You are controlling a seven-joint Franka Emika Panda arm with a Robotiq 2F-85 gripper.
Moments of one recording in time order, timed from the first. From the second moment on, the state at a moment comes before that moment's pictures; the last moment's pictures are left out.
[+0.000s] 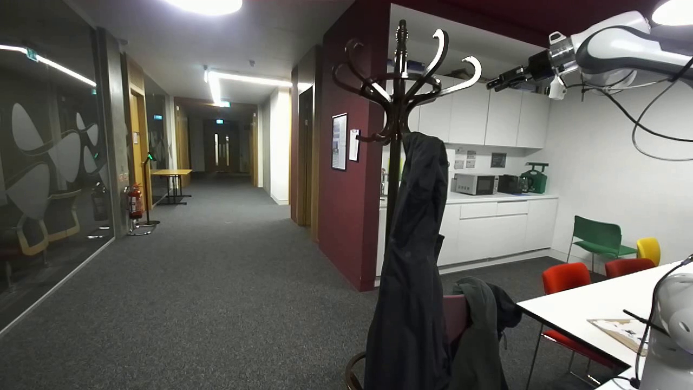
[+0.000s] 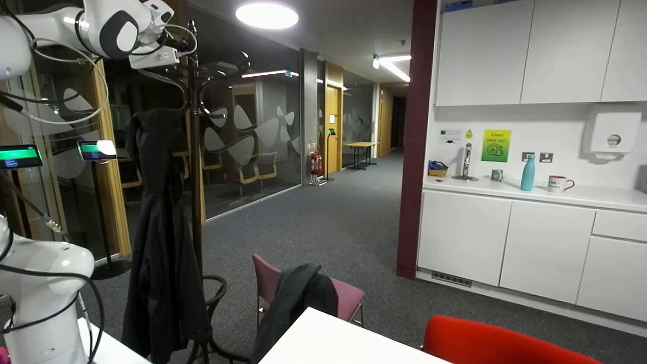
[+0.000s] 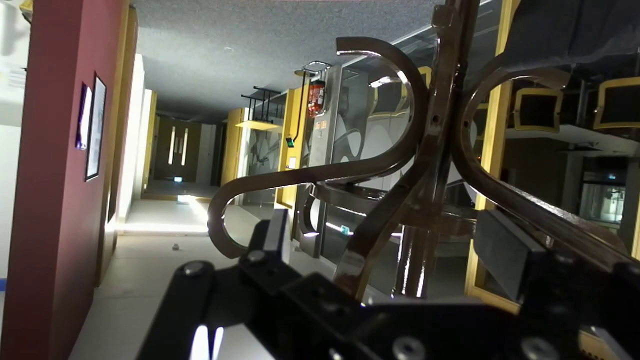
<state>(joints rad) 0.36 -0.66 -0.17 -1.87 0.17 2.46 -0.41</state>
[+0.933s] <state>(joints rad) 0.36 -0.66 -0.17 -1.87 0.18 2.47 -0.41</state>
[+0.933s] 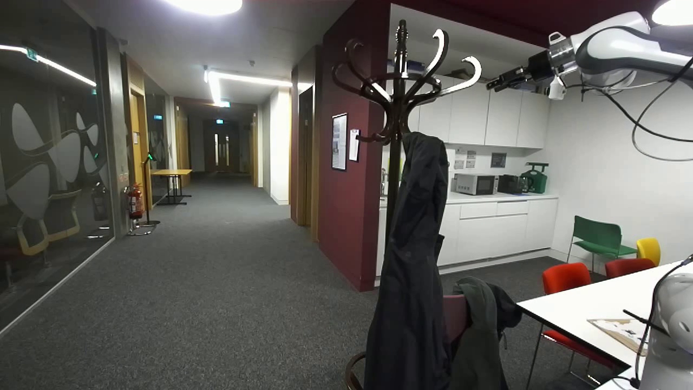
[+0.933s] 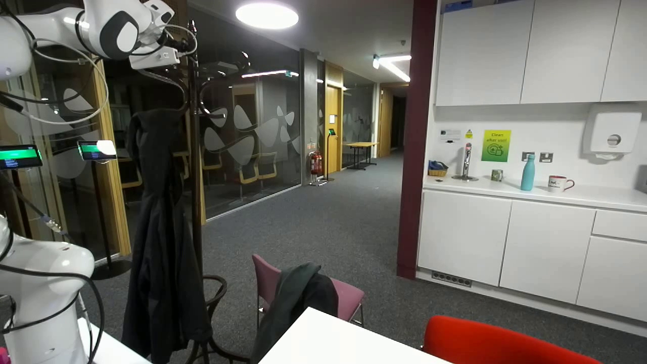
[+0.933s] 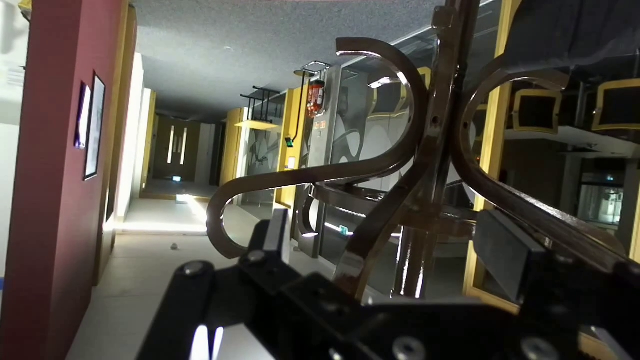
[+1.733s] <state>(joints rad) 0.35 -0.65 -0.16 -1.85 0.17 2.50 -0.42</state>
